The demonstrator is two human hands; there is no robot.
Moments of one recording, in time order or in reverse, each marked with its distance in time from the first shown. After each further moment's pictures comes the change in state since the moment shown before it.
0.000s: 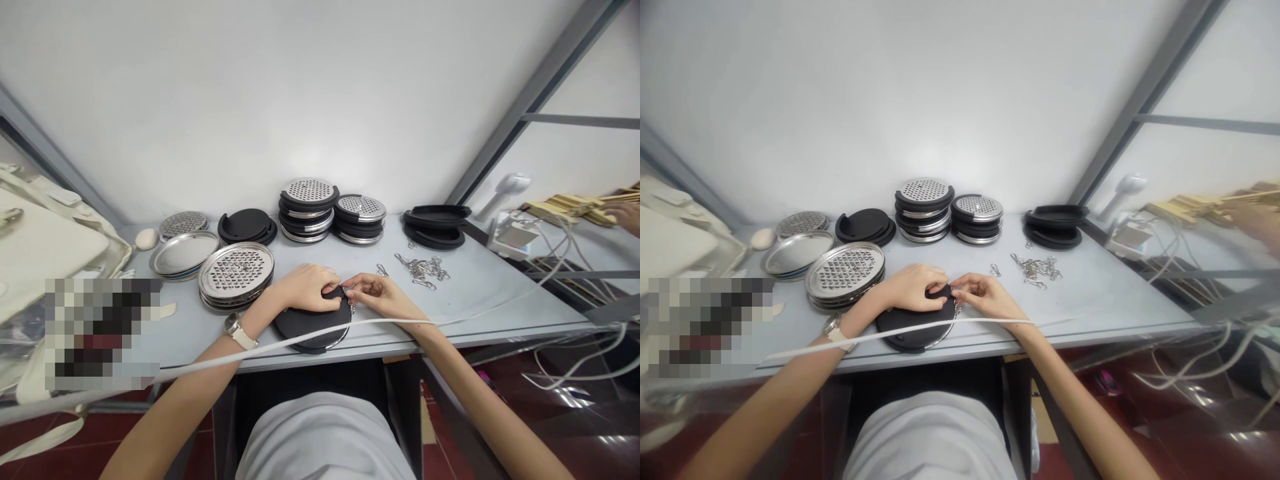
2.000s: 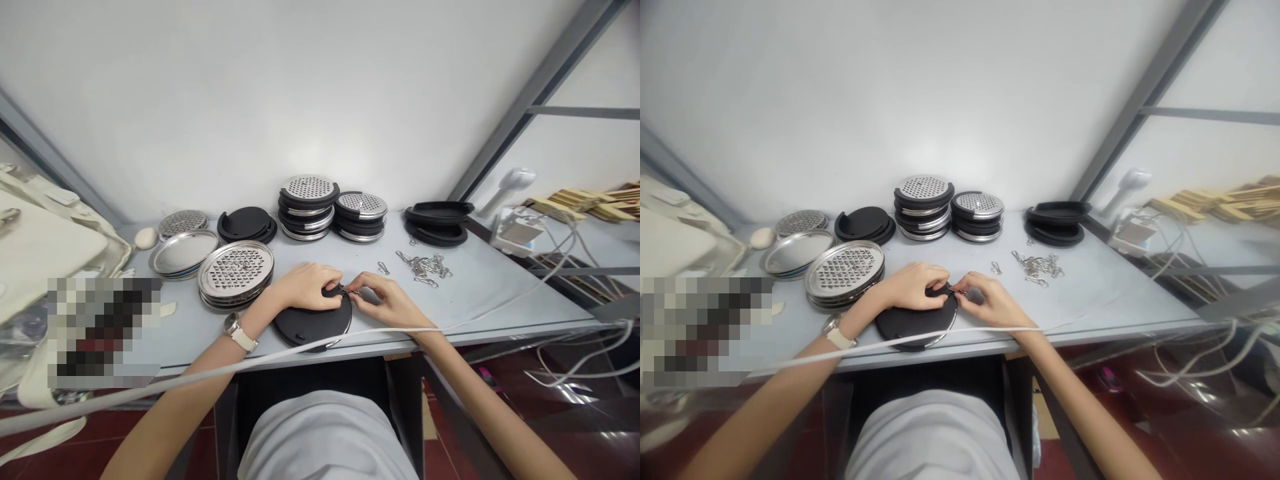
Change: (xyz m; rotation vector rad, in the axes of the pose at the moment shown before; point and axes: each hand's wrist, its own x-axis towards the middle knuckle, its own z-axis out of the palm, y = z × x) left_hand -0.001 0.001 0.000 -0.065 0.005 -0.035; right_hand -0.009 -0.003 -0.001 -0.436 0.076 -0.346
